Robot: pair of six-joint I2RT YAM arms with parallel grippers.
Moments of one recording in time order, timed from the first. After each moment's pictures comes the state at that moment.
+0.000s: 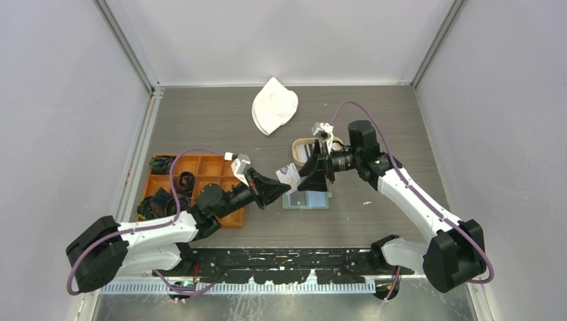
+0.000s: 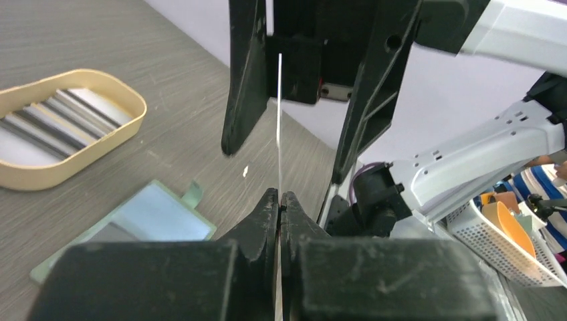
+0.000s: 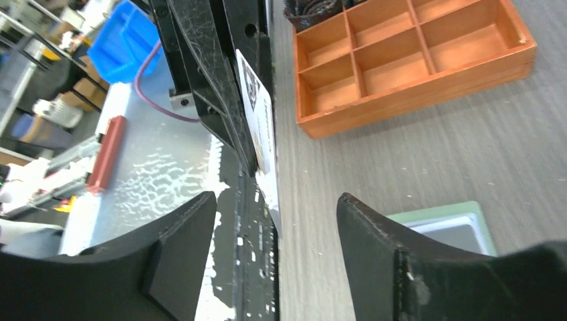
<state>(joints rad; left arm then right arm) -0.94 1.10 0.33 0.99 0.16 -0.60 0.39 1.18 0.83 -0.13 -1.21 0.07</state>
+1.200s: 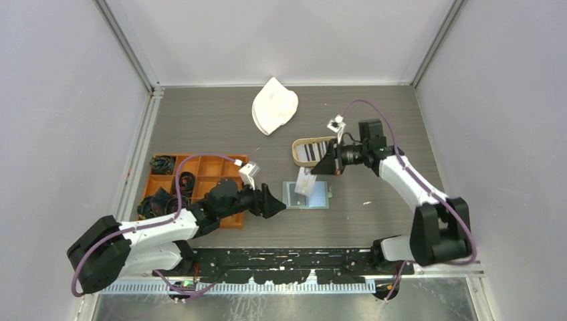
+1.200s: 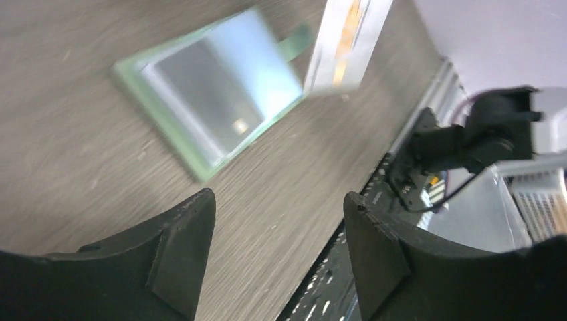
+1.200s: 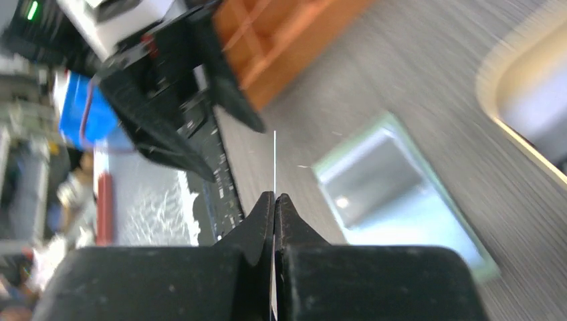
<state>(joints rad) -0.88 1.09 0.36 0.44 0.20 -0.61 0.24 1.30 0.87 -0.35 -1.14 -0.06</state>
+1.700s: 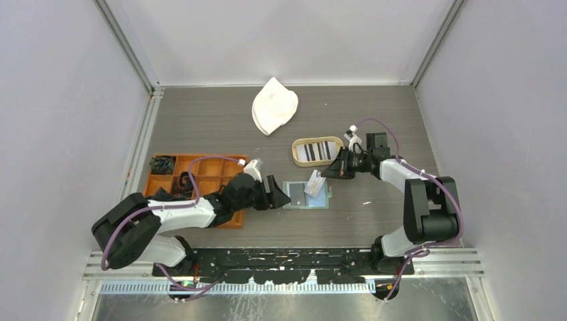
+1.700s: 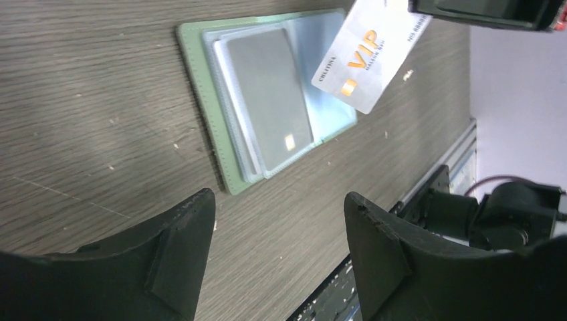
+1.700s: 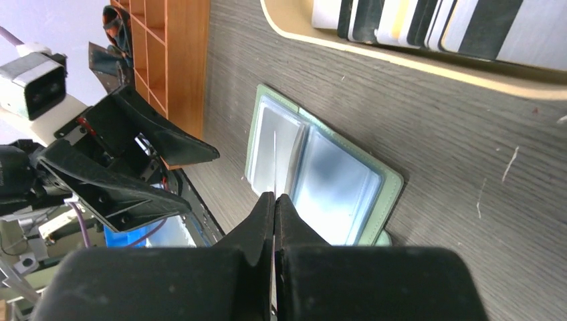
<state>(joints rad) -0.87 1.34 0.44 0.41 0.08 -0.90 0.05 1.49 0.71 -0.15 -0.91 0.33</state>
